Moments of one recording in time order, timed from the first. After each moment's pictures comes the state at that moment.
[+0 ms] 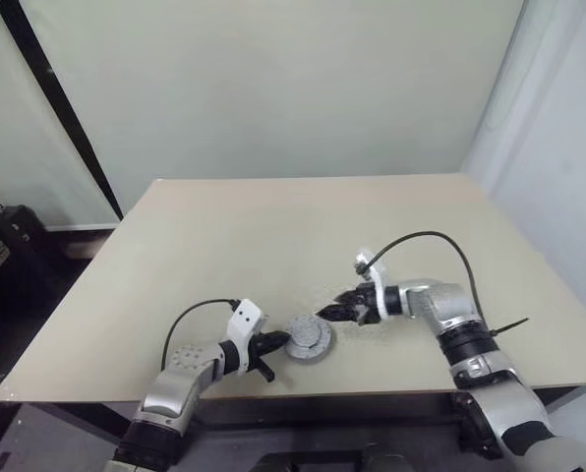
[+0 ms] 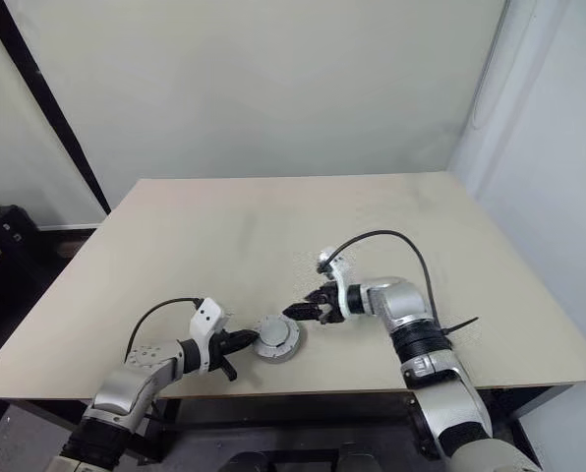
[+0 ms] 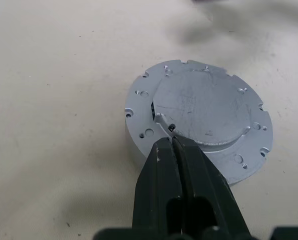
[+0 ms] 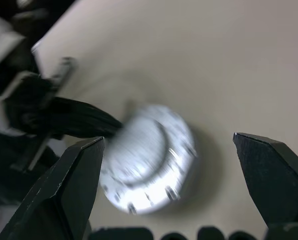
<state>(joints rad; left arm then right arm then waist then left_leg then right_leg) -0.13 0.42 -0.16 0.08 -0.24 0.45 -0.74 -0.70 -0.23 0.09 0.52 0.17 0.94 0.99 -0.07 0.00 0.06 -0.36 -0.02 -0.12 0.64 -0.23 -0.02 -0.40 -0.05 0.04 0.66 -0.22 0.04</state>
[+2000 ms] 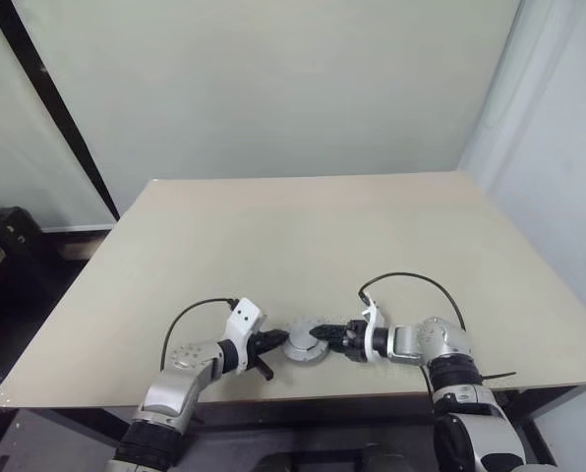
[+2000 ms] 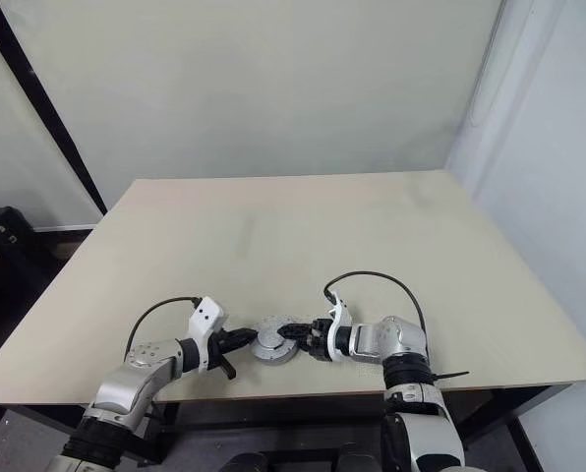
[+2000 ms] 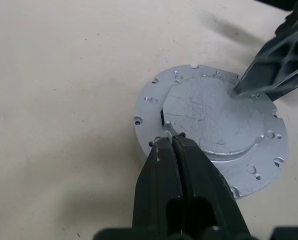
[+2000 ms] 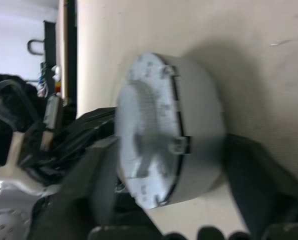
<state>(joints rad) -0.13 0.41 -0.14 0.09 -0.22 0.44 -0.74 -0.54 0.01 -0.21 0.58 0.47 1.21 0.57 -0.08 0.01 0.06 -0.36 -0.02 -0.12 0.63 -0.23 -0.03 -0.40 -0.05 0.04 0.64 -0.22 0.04</state>
